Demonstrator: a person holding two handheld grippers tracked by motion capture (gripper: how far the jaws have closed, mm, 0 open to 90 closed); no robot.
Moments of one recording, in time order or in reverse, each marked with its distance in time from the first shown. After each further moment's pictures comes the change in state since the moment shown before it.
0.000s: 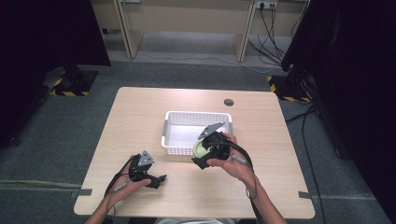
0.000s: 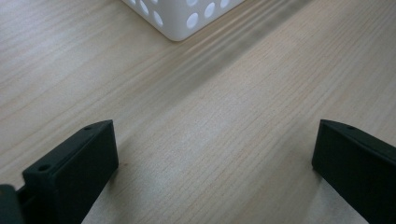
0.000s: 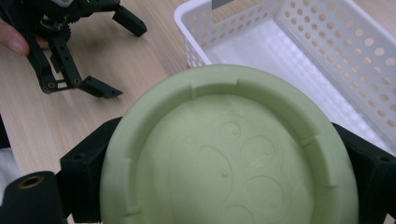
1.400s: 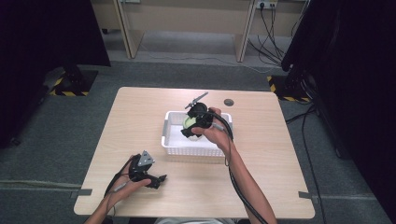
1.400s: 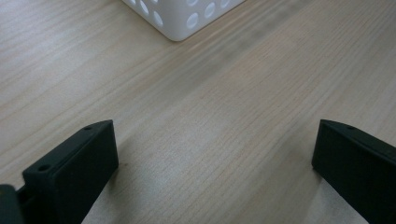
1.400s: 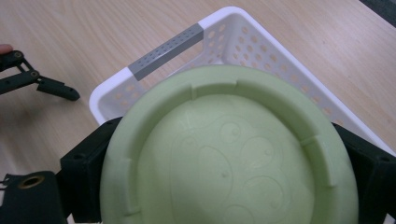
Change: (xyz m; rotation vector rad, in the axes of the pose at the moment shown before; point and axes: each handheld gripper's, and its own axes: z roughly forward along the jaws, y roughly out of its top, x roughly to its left) left arm 0.000 0.000 0.000 0.001 -0.001 -0.001; right arm -0.055 0.074 0.045 0.043 -0.061 0.106
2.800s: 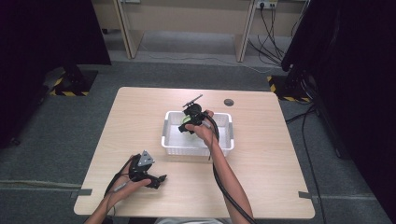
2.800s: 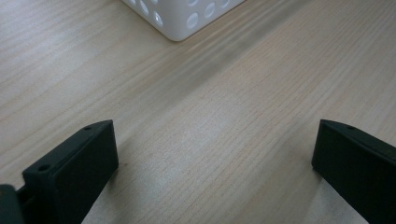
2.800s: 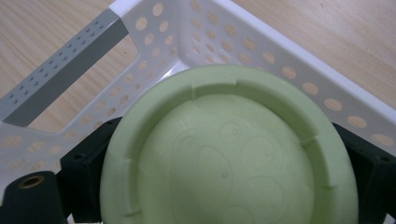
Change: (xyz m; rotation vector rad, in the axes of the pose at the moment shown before) left arm 0.000 0.000 0.000 -0.003 0.001 0.001; right arm -0.028 0.001 0.083 0.036 -0.052 0.171
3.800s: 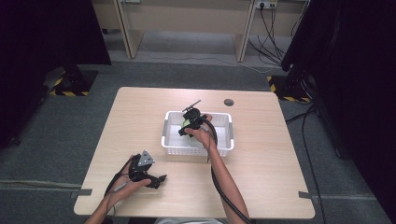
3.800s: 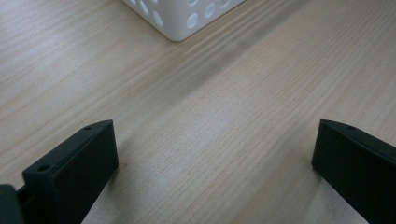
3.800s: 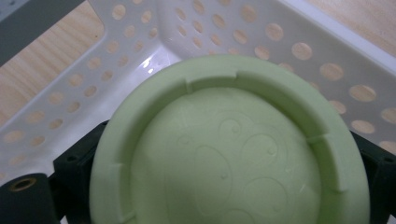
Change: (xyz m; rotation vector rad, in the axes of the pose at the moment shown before) left arm 0.000 0.000 0.000 0.001 0.000 0.001; right arm -0.002 -0.011 0.027 0.000 -0.039 -0.007
